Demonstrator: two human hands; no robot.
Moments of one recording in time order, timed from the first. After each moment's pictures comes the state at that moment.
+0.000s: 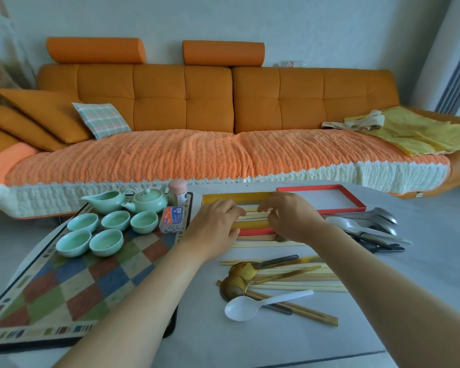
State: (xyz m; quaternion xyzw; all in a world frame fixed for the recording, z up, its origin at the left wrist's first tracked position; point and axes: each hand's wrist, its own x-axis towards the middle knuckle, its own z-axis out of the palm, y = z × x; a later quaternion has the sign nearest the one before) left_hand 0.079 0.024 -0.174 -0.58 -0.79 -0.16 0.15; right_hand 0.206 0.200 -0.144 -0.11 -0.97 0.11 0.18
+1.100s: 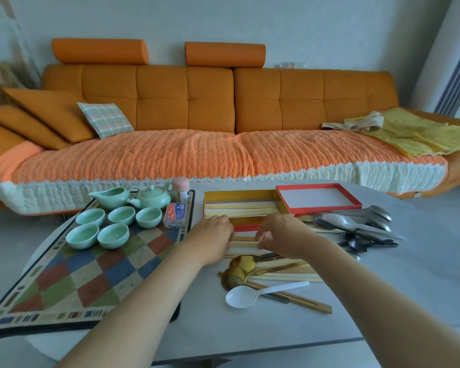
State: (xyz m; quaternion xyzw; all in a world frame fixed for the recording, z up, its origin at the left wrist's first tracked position) left_hand 0.094 0.008 -0.181 -0.56 -0.82 -0.08 0.06; right_hand 0.220 0.173 -0.164 -0.12 -0.99 0.11 0.02
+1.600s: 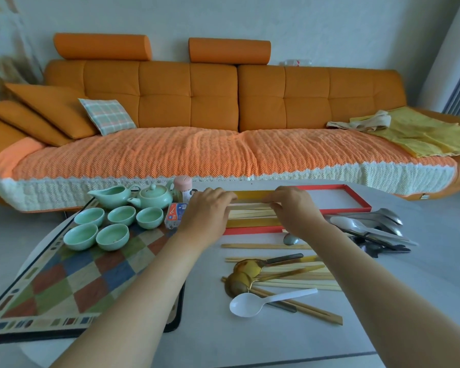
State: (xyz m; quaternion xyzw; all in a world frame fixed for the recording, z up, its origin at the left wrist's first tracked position) left_hand 0.063 0.017 -0.166 -0.52 -0.80 -0.20 0.22; right_hand 0.189 0.201 -0.151 -0.16 -0.95 0.10 0.23
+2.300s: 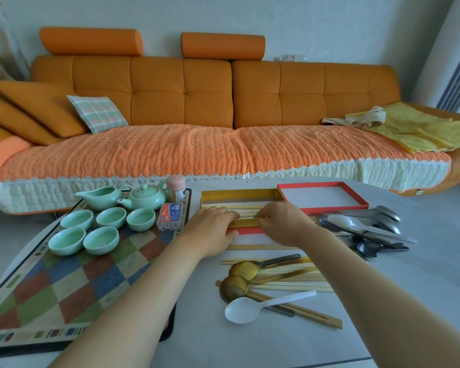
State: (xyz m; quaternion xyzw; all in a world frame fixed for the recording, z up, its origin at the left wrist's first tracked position) left_hand 0.064 0.029 -0.184 -0.55 -0.83 -0.11 0.07; right_hand 0.189 0.193 -0.164 -0.18 -0.97 0.16 0.08
